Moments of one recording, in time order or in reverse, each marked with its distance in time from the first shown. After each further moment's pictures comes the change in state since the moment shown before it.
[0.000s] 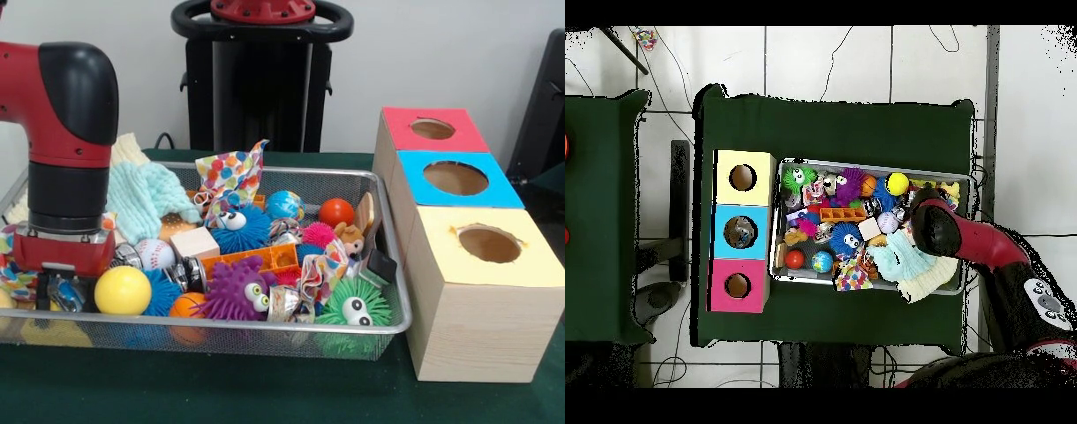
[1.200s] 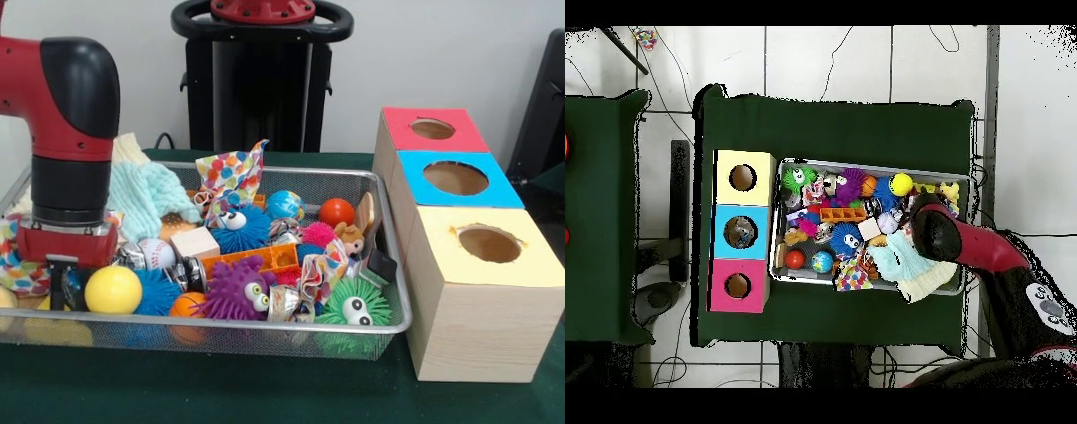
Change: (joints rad) arm -0.008 -0.018 -0.004 0.037 0.000 0.000 0.000
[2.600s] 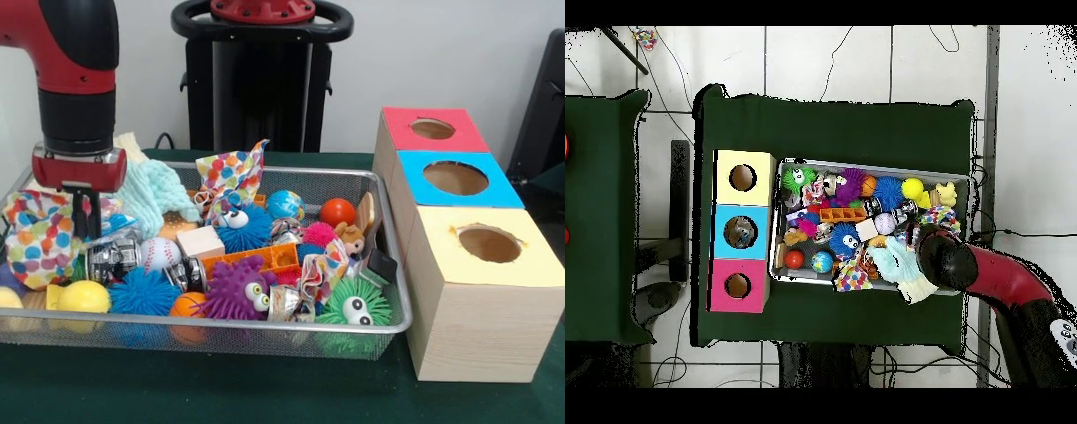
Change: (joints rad) arm -0.043 -0.185 -0.013 0.206 0.012 0.198 0.000
